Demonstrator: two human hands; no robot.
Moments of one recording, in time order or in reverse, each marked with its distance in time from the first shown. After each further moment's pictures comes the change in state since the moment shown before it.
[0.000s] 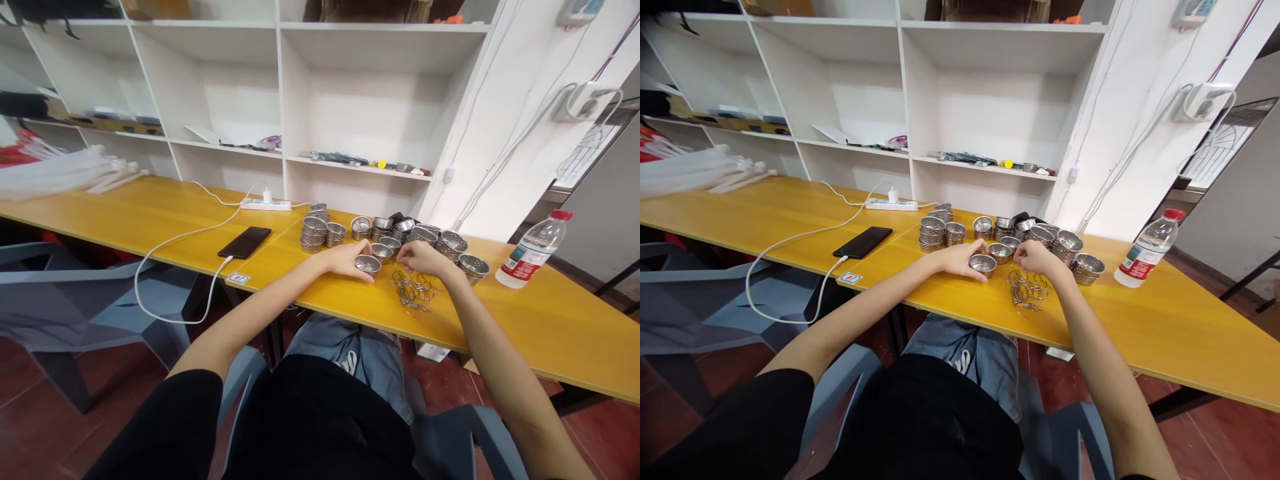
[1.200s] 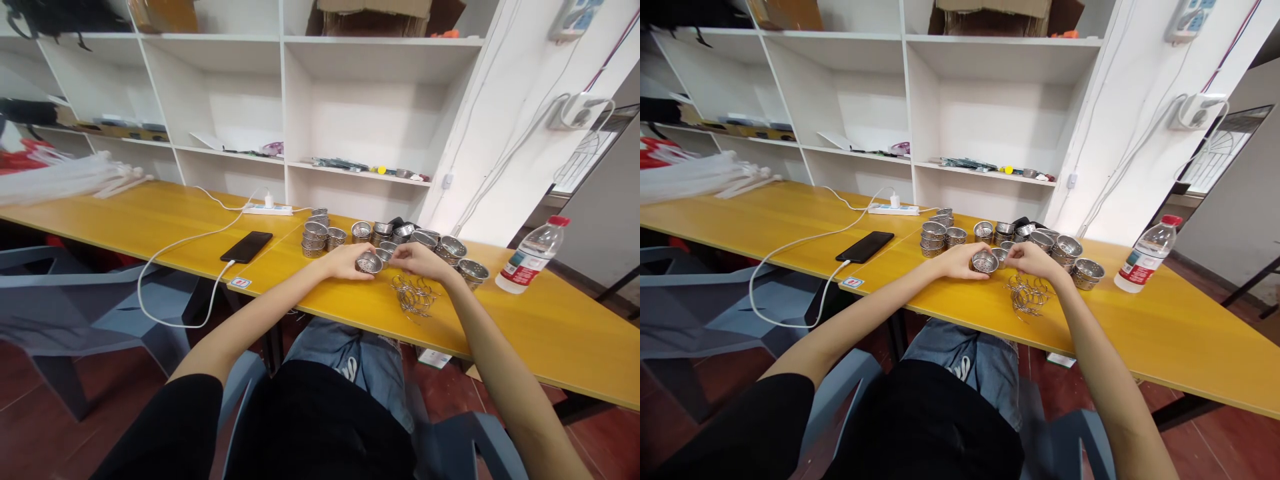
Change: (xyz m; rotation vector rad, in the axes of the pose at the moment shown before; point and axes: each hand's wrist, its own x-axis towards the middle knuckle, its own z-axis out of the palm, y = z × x) left_hand -0.001 0.002 0.001 0.114 0.197 0.172; right_hand -0.013 -0.015 -0.004 0.231 -0.011 -0.200
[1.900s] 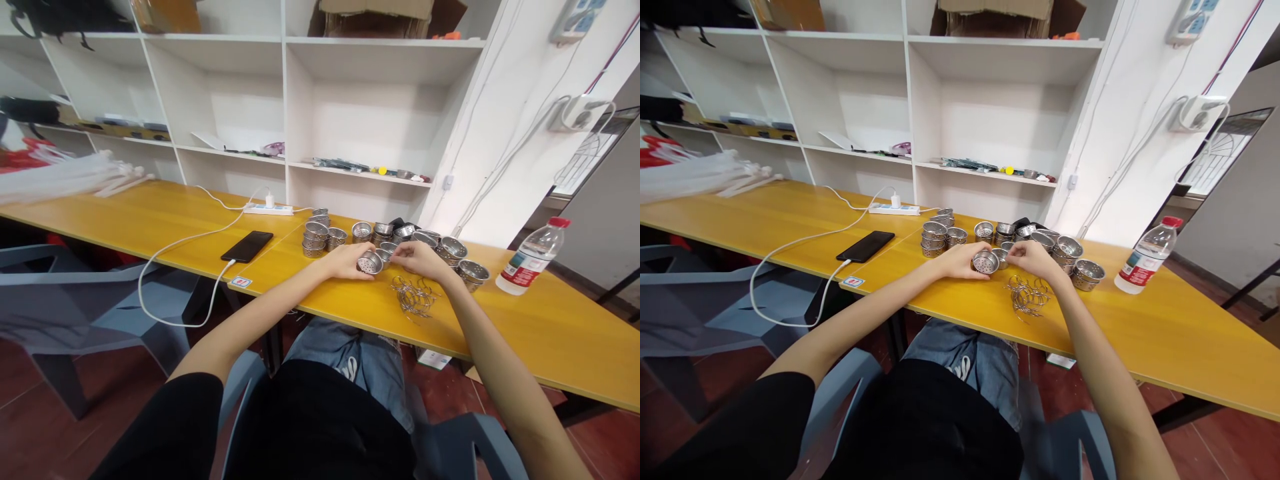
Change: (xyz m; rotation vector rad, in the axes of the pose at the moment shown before) left_hand 0.002 0.000 0.002 0.061 0.010 -0.031; right_hand 0.009 0.013 0.002 -0.063 0.153 -0.088
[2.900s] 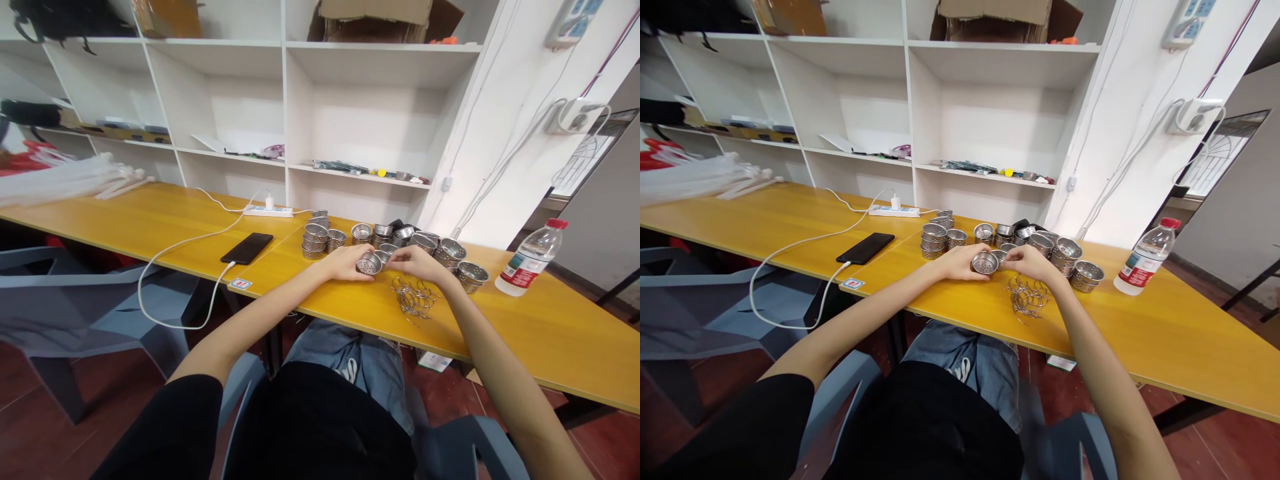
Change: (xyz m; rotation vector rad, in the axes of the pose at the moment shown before) left_hand 0.001 0.000 0.000 0.006 -0.025 -0.023; right_hand -0.002 -0.003 0.002 0.056 -0.127 -0.005
